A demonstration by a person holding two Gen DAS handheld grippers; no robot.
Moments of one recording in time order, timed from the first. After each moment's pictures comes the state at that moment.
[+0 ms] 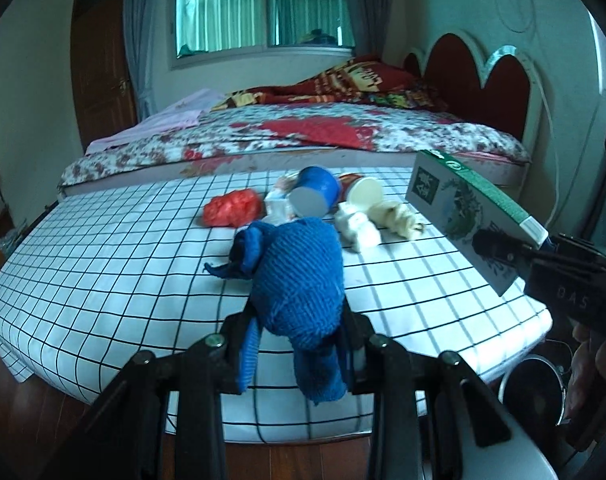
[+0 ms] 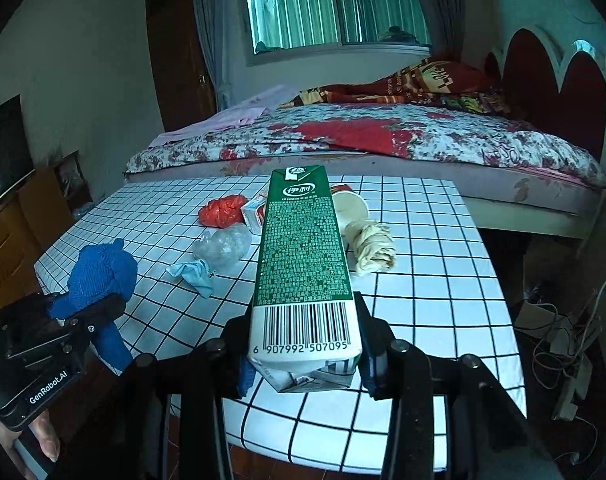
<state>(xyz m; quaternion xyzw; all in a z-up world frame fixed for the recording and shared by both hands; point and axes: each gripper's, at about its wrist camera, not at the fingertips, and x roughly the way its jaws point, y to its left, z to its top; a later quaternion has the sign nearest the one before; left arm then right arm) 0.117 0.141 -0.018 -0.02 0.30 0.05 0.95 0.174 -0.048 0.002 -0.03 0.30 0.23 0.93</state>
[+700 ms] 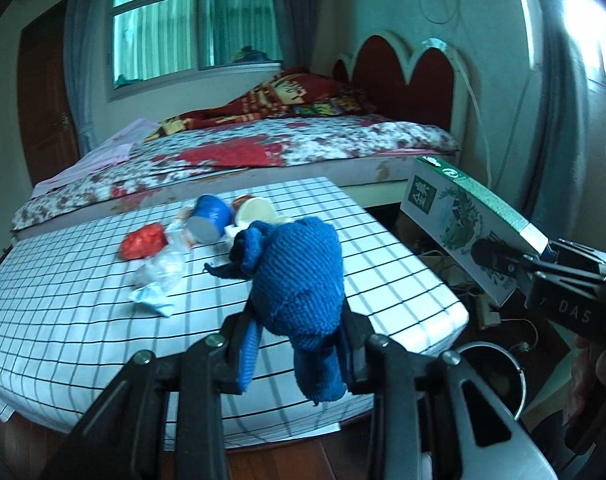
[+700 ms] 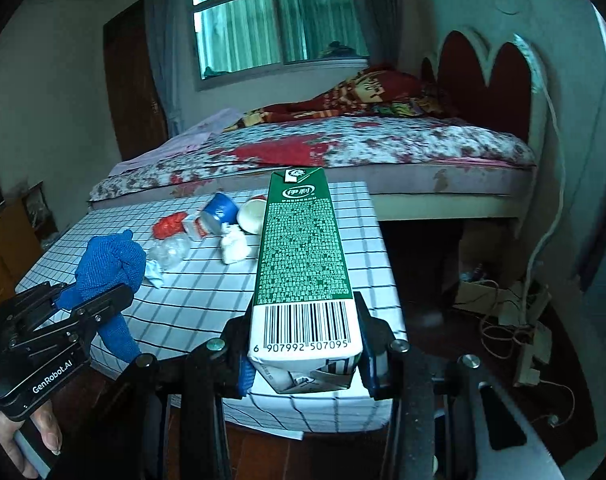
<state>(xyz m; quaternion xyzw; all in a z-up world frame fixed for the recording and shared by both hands) 0.099 0.037 0.002 0.02 0.28 -0.06 0.96 0.115 -0.161 0.022 0.00 0.28 0.13 0.95</state>
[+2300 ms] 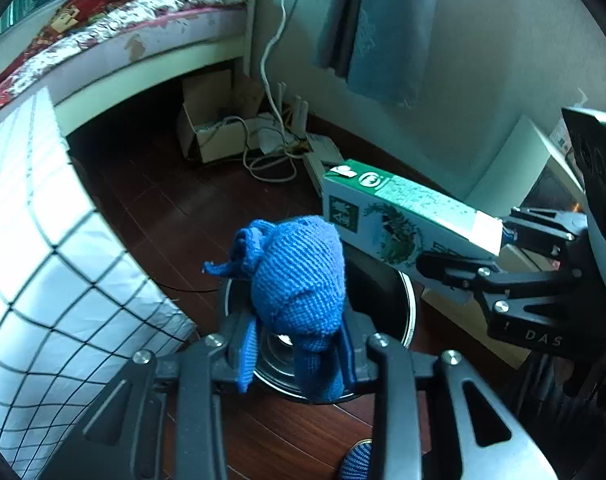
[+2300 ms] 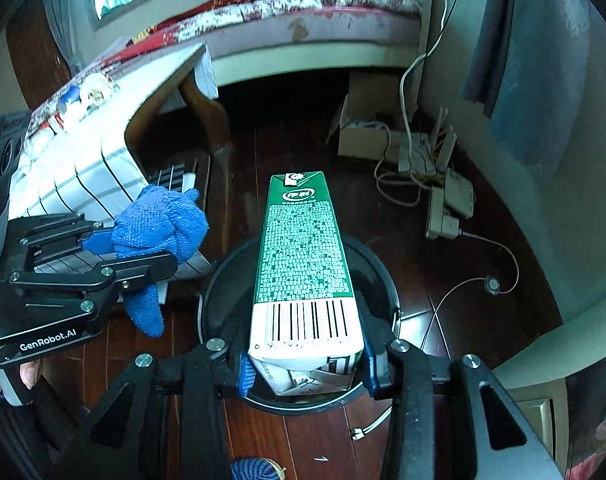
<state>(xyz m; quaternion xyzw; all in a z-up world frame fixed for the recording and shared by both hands) 0.103 -0.218 -0.147 0.11 0.45 -0.35 0.81 0.062 -0.380 -0.143 0.01 0.47 0.01 0.88</state>
